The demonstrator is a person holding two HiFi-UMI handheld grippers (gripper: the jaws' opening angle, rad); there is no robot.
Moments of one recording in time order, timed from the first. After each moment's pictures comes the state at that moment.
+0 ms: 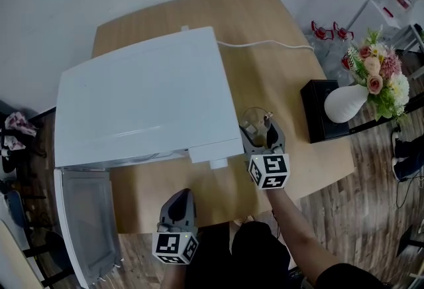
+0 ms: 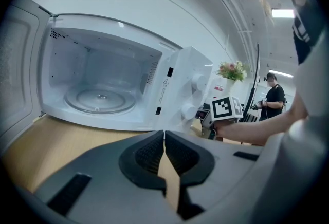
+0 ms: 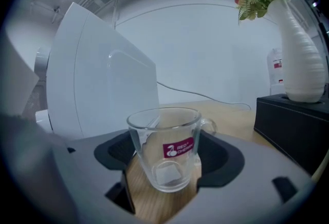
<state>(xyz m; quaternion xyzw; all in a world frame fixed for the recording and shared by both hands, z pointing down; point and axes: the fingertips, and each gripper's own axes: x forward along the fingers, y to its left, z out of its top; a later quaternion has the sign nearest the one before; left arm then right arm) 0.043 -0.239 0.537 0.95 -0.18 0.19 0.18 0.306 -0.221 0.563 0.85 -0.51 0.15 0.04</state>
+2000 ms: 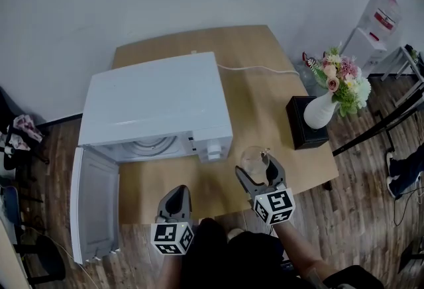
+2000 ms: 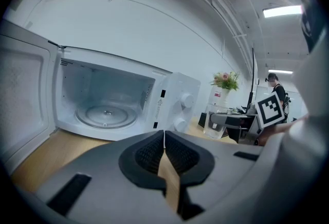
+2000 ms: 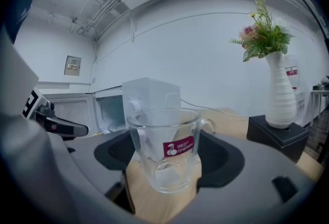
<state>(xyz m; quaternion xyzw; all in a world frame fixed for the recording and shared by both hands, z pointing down) 0.012 -0.219 0.489 0.96 -0.21 0.15 0.15 0.194 -0.127 0.478 0.80 -0.58 0.12 0.05</state>
